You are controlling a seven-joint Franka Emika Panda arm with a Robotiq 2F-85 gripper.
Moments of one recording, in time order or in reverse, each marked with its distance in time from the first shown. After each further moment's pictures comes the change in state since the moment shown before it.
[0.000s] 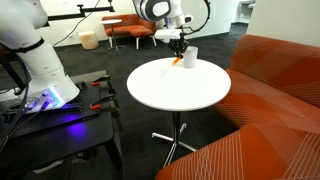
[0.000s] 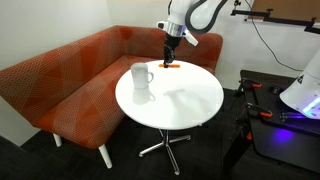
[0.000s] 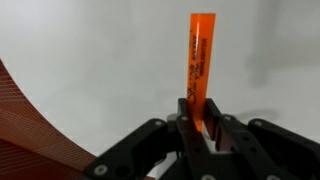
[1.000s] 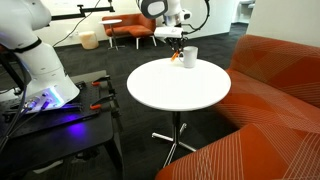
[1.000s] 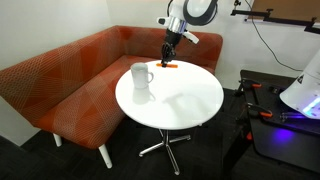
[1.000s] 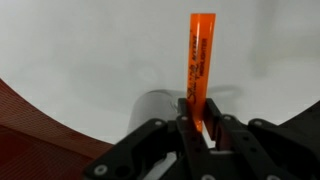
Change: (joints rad) arm -0.169 -0.027 0.206 -0.025 0.254 0.009 -0.339
